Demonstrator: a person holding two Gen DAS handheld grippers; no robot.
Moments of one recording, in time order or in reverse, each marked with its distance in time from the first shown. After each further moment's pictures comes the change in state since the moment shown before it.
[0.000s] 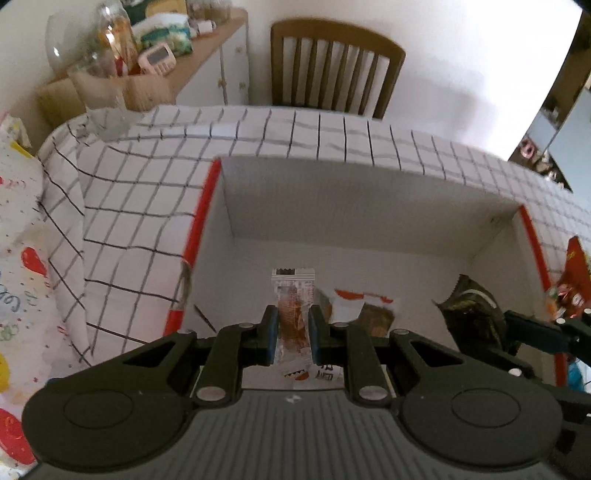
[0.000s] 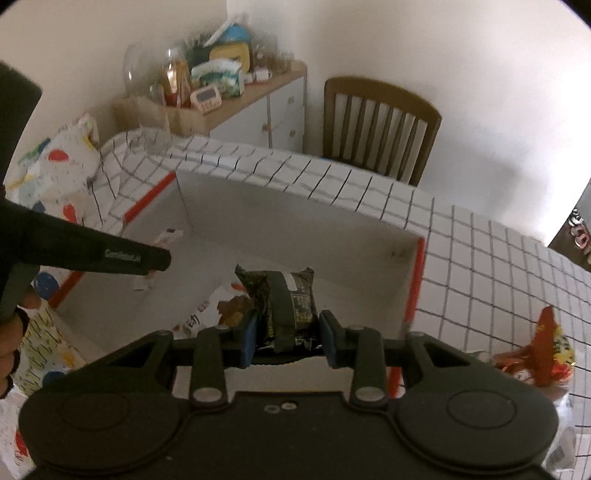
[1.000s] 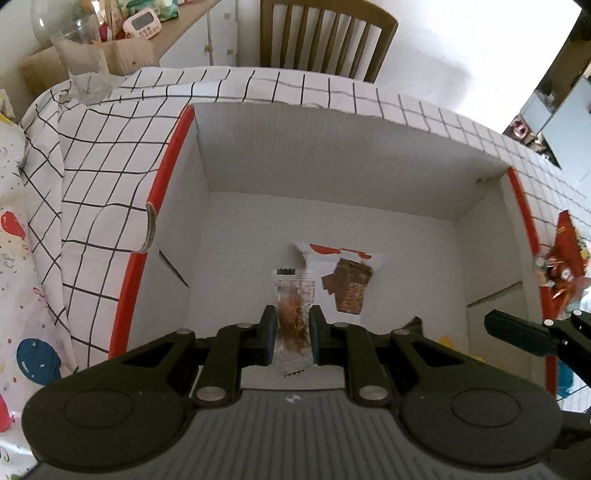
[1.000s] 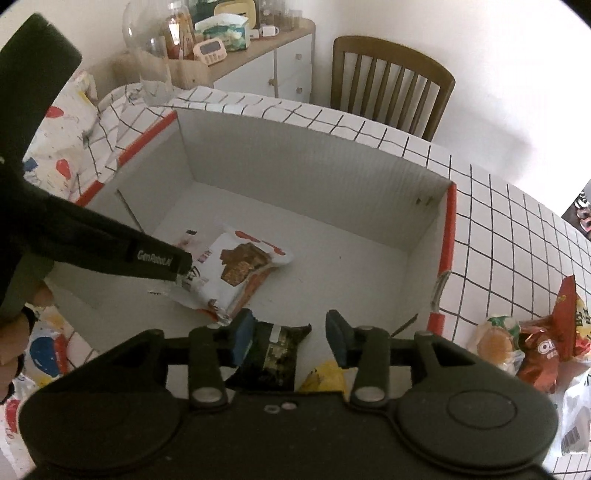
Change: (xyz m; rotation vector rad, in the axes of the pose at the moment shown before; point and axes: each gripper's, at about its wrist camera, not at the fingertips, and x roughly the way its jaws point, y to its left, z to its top) left arm 0.002 -0.011 -0.014 -0.014 0.089 -0.048; right arm 0.011 0.004 -0.016 0.000 0.100 0.018
